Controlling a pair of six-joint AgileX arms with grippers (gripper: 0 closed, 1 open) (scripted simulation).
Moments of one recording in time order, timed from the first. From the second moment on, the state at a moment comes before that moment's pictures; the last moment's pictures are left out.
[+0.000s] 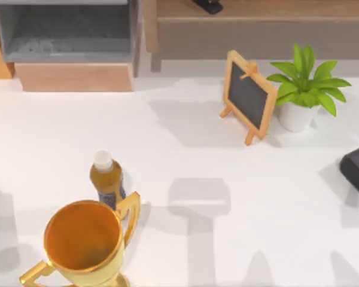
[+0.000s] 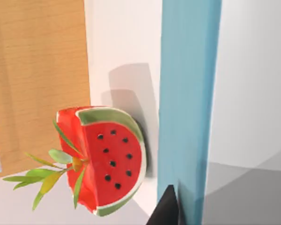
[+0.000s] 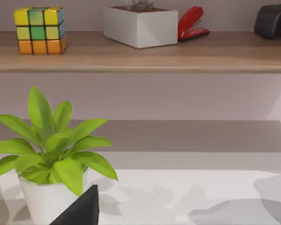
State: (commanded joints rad) left arm 1.01 1.12 0.22 0.04 0.85 2.28; right arm 0.00 0.00 0.00 0.00 0.00 0.00
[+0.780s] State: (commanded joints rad) left arm 0.98 1.14 0.22 0.08 0.83 2.26; right arm 0.00 0.00 0.00 0.00 0.00 0.00
